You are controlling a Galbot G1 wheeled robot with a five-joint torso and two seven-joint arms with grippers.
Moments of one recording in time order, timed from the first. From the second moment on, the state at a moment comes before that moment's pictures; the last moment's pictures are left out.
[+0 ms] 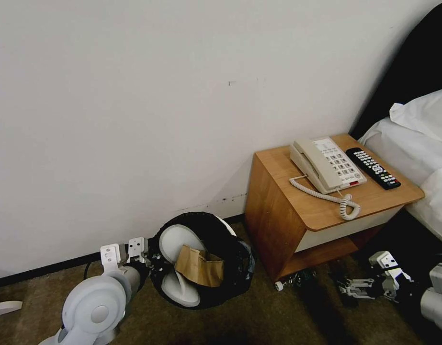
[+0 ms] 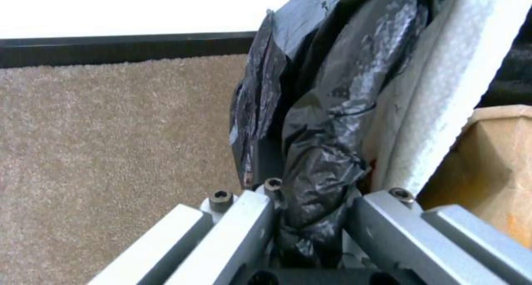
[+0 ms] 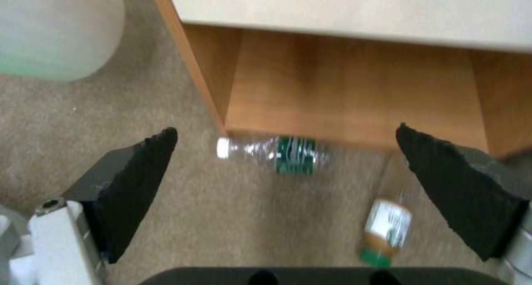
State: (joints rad) left arm 1.38 -1.01 -0.38 -2.27 -1.24 0.74 -0.80; right arm -2.27 0.57 1.18 2.20 0.92 -0.38 -0.17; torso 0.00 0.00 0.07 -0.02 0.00
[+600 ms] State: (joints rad) left arm 1.40 -1.01 -0.37 -2.27 -1.22 0.74 -0.79; right arm -2.20 0.67 1.09 2.18 0.93 -0.42 -0.08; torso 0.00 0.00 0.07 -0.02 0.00
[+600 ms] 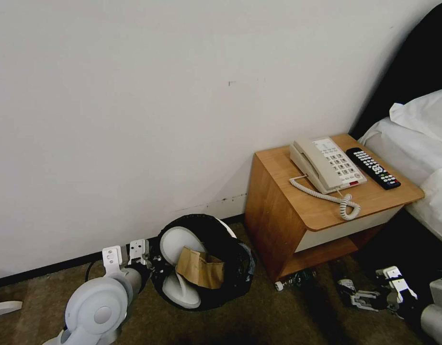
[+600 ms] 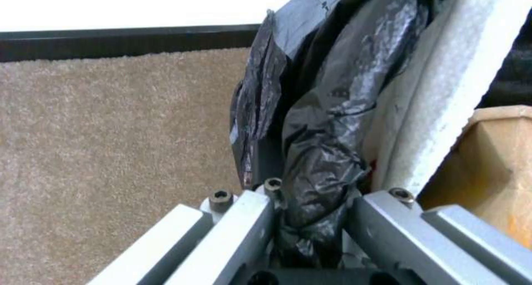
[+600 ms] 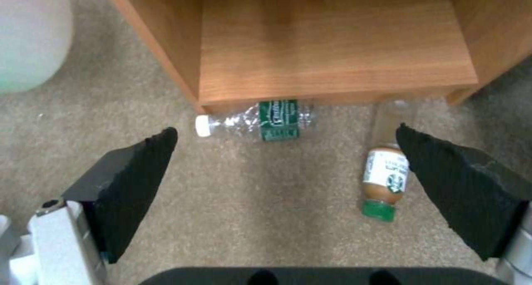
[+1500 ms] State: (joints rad) left arm 1.38 -1.00 -0.37 -2.24 -1.21 0.74 -0.76; right arm -2.16 0.67 1.06 2.14 0.92 -0.37 -0.15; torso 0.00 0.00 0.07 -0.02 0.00
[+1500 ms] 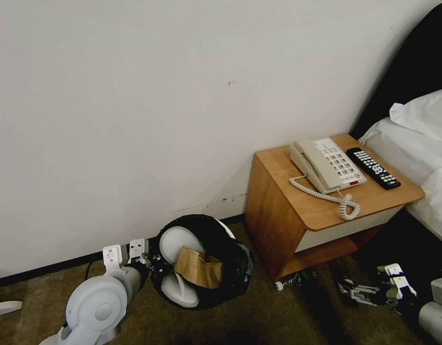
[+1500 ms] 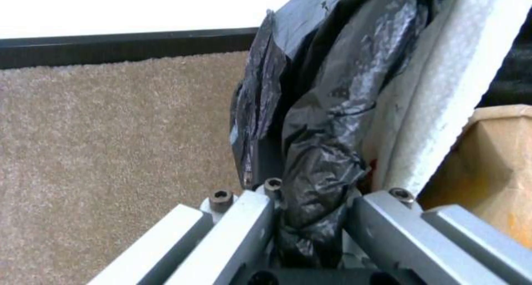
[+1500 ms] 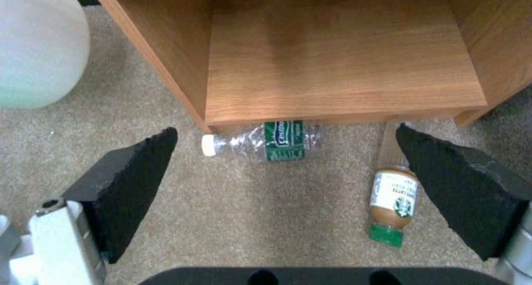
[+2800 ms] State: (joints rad) left arm 1.39 -1.01 -0.37 -2.24 -1.18 0.74 -0.75; right arm -2.15 0.63 1.09 2.04 0.85 -0.41 -0.09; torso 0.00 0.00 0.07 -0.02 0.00
